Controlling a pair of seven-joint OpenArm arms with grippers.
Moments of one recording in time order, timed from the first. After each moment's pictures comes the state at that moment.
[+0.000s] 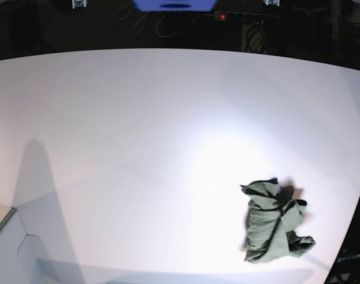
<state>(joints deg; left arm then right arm) 47.0 -13.4 4.2 73.2 -15.5 0.2 6.5 -46.3 8.0 5.4 70.2 -0.4 0.0 -3.4</state>
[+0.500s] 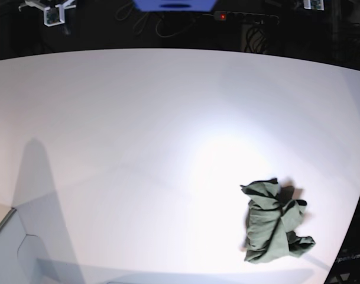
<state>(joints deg) 69.1 -12.3 -12.3 111.0 -15.7 0.1 7.9 -65.9 8.2 9.9 117.4 -0.3 0.1 -3.2</state>
